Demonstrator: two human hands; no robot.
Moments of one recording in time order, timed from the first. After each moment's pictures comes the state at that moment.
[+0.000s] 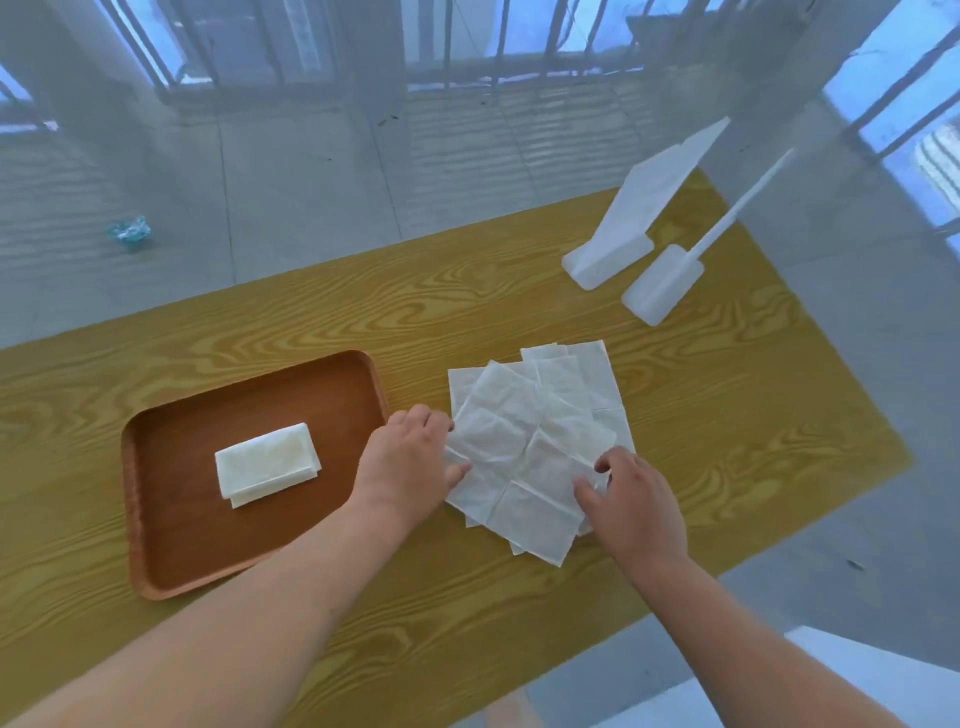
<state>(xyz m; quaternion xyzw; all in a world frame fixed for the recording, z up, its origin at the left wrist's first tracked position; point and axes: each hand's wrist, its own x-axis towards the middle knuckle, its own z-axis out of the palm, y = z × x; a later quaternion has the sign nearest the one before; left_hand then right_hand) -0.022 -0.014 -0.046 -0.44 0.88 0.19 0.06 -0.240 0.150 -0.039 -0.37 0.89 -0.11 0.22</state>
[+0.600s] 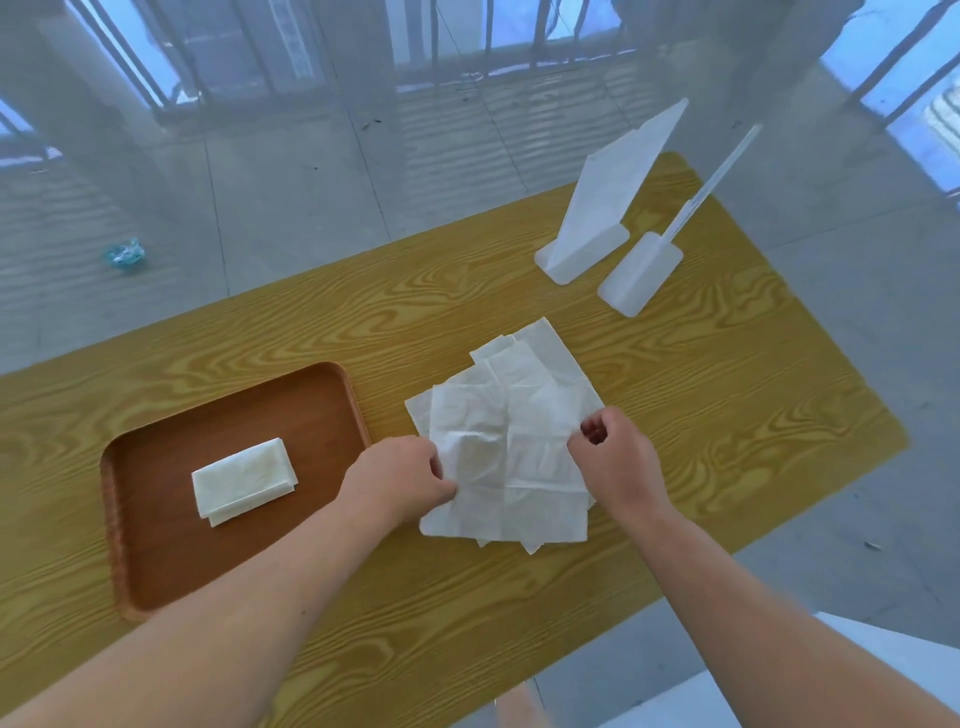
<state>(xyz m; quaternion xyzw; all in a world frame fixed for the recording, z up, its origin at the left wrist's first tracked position) -0.046 -0.017 -0.040 -0.49 0.80 0.30 0.19 -0.273 0.120 -0.031 -0.28 0.87 -0.28 0.29</state>
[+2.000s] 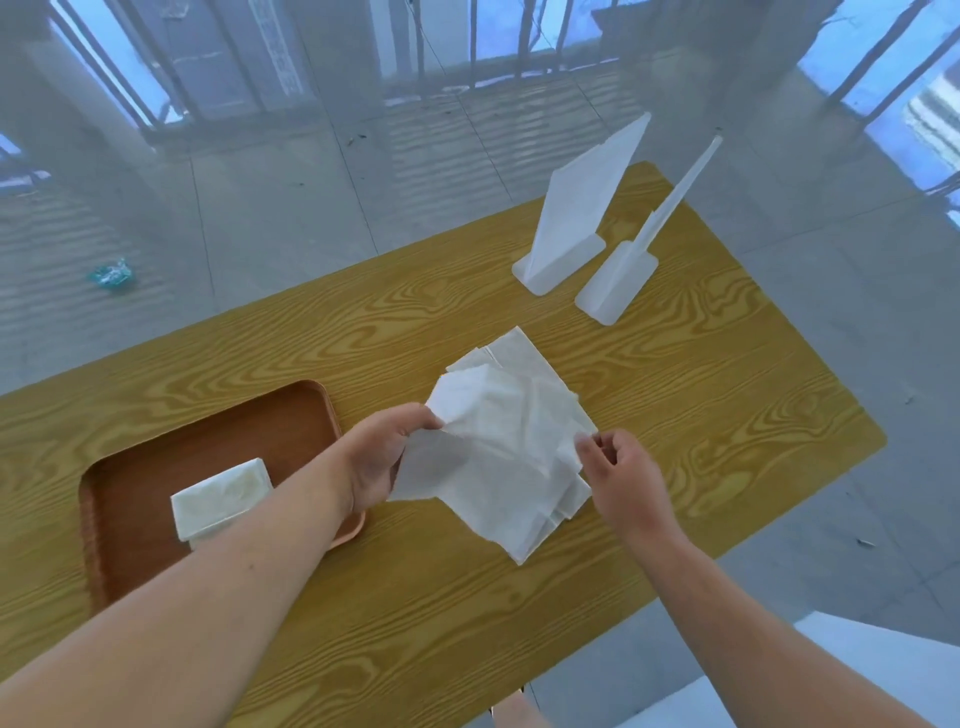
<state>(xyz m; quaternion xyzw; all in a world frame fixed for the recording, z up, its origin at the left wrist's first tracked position) -0.065 -0.047 -0.005 -0.49 0.36 0.79 0.02 -0.291 0.147 -0.029 -0.21 0.85 -0.34 0.34</state>
